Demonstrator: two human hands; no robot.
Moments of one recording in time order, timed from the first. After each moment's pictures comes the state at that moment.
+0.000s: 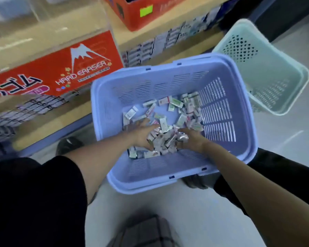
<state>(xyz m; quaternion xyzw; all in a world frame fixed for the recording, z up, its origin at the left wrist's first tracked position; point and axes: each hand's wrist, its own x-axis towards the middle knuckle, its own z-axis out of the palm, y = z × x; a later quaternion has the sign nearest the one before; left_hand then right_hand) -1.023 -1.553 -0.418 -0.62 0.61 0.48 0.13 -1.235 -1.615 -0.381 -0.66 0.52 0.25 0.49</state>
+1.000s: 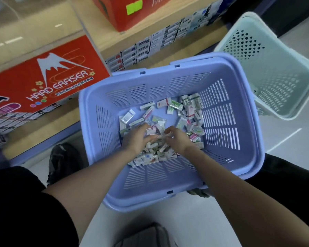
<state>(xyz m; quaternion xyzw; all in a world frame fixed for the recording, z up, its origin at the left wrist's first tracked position) -1.041 -1.545 -0.418 -0.75 0.50 0.42 -0.10 -1.195 -1.612 -0.407 -0.60 0.57 0.13 0.55</state>
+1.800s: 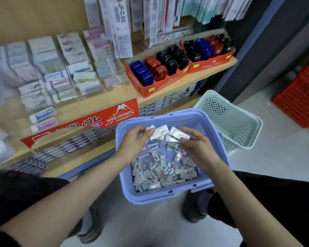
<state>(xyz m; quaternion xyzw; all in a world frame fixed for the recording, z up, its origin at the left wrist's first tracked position) -1.013 -1.531 -0.210 -0.70 0.40 0.43 -0.40 -1.208 -1.594 -0.201 -0.36 0.46 -0.31 0.75</state>
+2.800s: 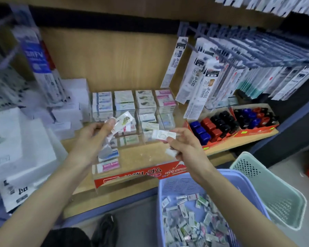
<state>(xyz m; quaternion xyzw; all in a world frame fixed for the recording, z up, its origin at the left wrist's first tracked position) -0.800 -1.465 -0.076 -0.74 0.25 0.23 -0.58 -0.985 -1.592 -0.089 -0.58 0.39 -0.28 0.66</state>
